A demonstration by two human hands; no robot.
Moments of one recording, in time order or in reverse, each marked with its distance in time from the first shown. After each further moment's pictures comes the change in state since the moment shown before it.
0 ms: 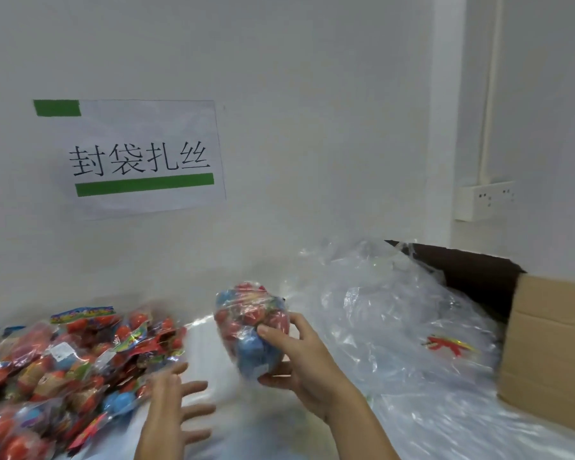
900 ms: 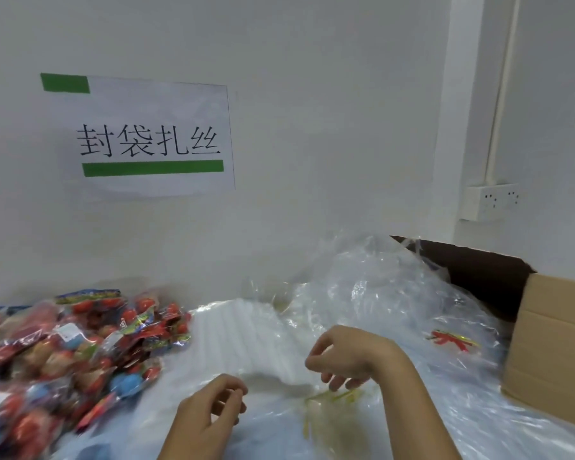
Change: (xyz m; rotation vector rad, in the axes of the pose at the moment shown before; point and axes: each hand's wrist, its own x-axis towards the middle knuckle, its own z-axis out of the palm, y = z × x) left_hand -0.012 -0.015 -0.008 0.589 -0.310 0.270; right_hand -0.008 -0.038 -0.033 -1.084 -0.014 0.383
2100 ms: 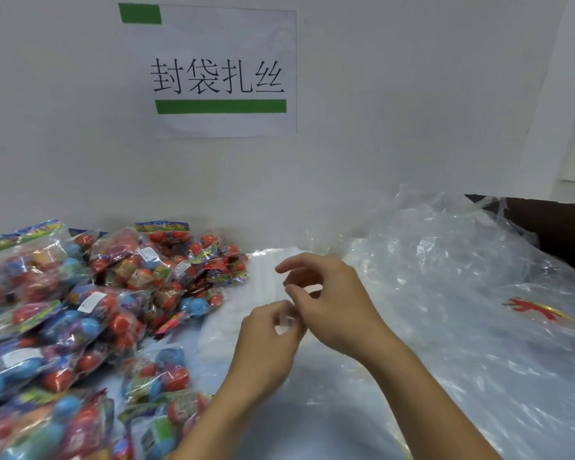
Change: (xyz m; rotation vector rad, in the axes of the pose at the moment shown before) left_hand -0.001 0.004 0.010 -0.071 0.156 0.096; right_hand -0.006 -0.055 0.087 0.351 0.413 -0.737
